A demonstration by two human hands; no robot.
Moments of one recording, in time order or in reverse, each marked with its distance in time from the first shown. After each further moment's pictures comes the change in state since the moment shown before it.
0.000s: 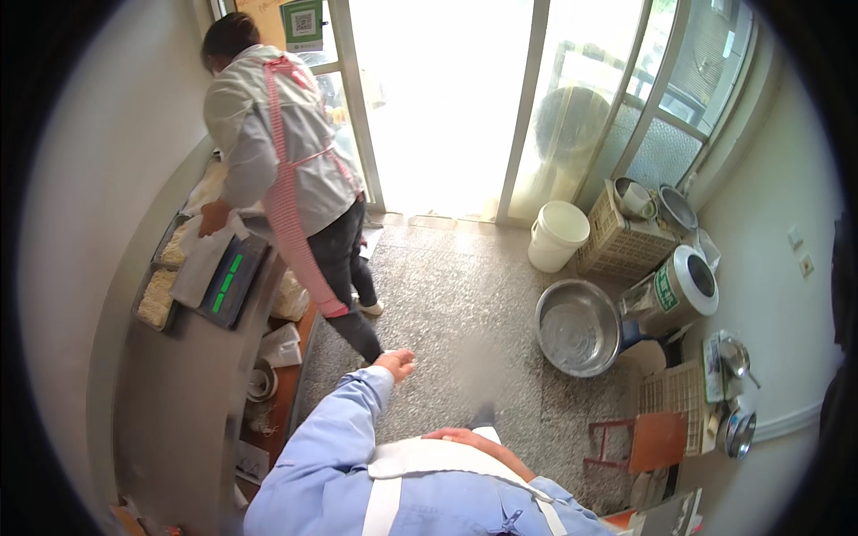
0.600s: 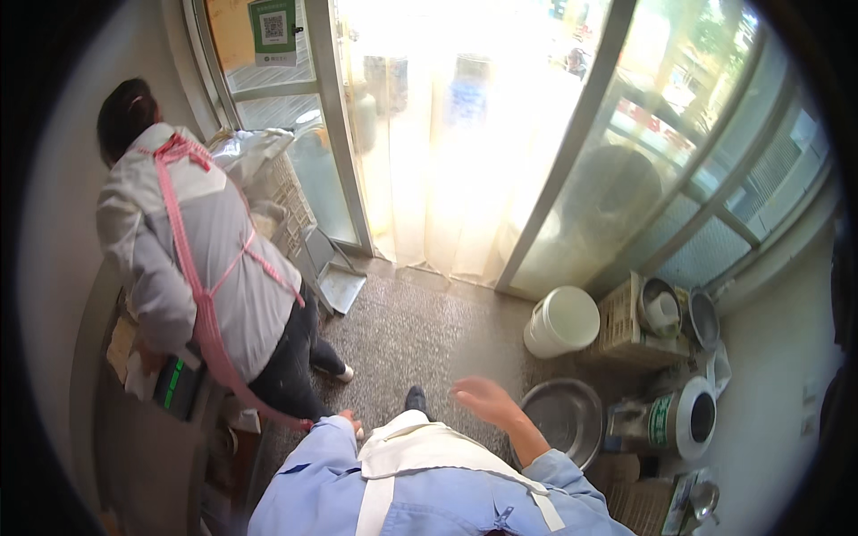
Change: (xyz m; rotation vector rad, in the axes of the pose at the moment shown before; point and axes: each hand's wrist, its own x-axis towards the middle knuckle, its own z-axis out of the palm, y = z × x) left_hand 0.247 -0.059 -0.052 0.283 -0.251 -0.801; right_hand 0.169 -0.342 -0.312 -0.560 0.391 -0.070
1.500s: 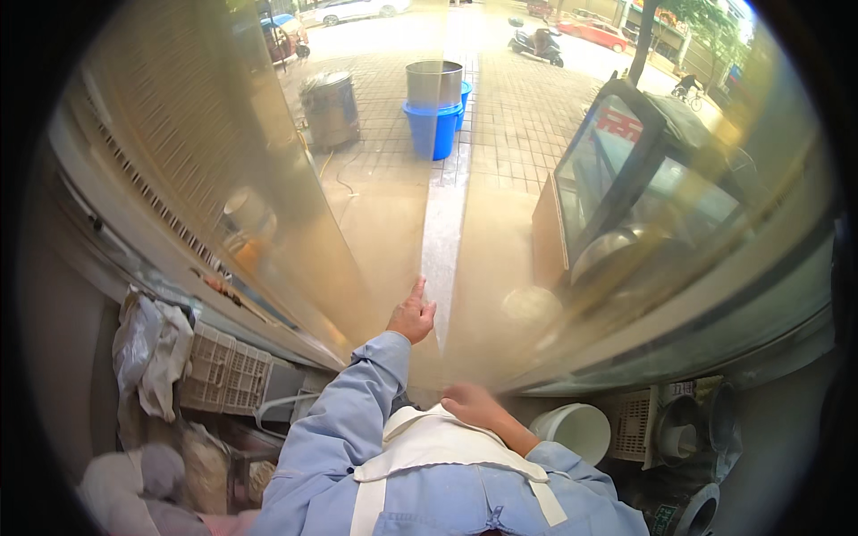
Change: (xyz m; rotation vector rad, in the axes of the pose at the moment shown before) left_hand 0.266 0.561 -0.587 -0.428 0.433 0.843; right_hand 0.484 -0.118 -0.300 -0.273 0.103 0.019
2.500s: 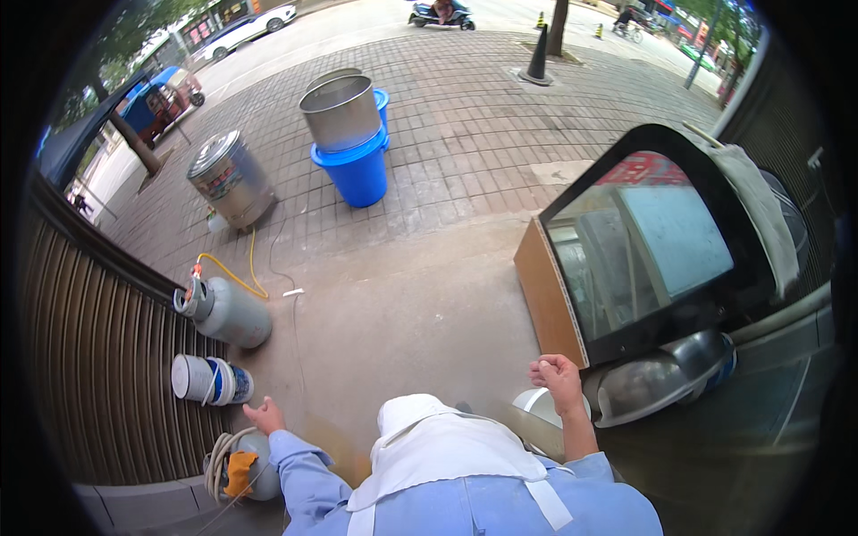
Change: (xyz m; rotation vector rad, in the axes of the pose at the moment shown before) left_hand 0.445 -0.242 -0.227 -0.043 0.861 -0.643; right_hand 0.389 0.024 -0.357 0.844 0.877 0.207
